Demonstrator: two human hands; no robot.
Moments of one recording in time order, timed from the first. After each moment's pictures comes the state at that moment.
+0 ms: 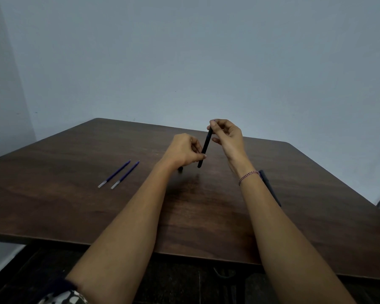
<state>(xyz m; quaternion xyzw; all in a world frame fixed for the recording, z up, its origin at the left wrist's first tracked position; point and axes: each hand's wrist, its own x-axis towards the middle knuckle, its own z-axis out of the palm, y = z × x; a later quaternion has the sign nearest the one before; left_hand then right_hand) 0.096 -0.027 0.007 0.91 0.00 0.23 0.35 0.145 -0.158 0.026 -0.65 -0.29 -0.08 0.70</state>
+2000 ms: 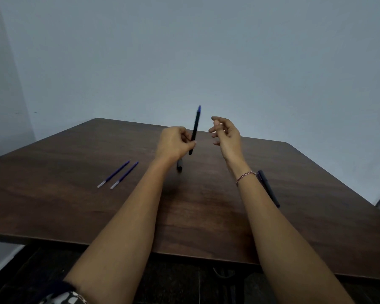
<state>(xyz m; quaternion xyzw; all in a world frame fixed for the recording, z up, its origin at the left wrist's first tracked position) 0.094 -0.017 0.012 0.86 0.08 0.35 0.36 0.148 -0.155 0.021 -0.68 -0.28 -0.13 0.67</state>
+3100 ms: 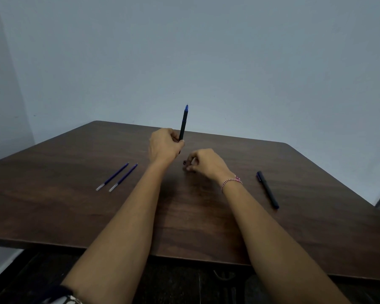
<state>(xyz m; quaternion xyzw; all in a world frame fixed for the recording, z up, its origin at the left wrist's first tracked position) 0.094 -0.008 0.010 0.83 0.18 0.38 0.37 0.139 -0.137 -0.001 -0.91 -0.36 -0.06 0.19</state>
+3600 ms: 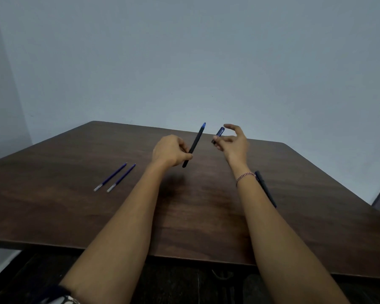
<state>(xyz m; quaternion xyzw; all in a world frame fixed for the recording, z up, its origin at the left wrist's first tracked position) 0.092 -0.015 0.009 0.92 0.11 0.23 0.30 0.158 -0.172 0.015 -0.70 -0.16 -0.14 0.68</state>
